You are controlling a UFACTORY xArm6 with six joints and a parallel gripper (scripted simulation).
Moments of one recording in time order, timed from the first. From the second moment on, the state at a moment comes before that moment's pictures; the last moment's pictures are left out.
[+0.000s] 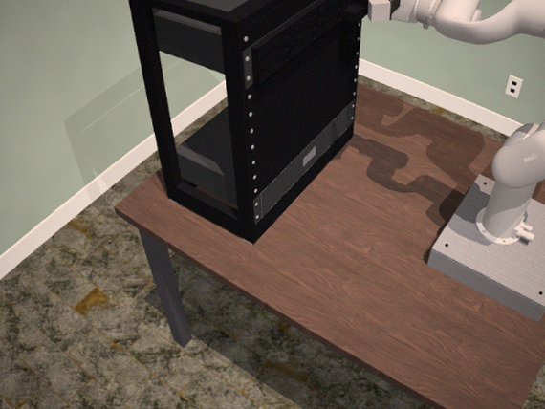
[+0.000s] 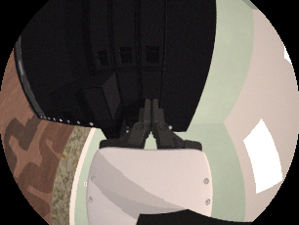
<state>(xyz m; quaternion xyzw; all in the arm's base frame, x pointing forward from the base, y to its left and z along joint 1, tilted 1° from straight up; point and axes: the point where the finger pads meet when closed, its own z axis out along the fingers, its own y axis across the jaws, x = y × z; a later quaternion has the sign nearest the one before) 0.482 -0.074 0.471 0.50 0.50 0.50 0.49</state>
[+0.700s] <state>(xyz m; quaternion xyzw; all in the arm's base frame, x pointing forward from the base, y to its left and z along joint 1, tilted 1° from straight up) 0.483 -0.074 0.471 0.50 0.50 0.50 0.49</state>
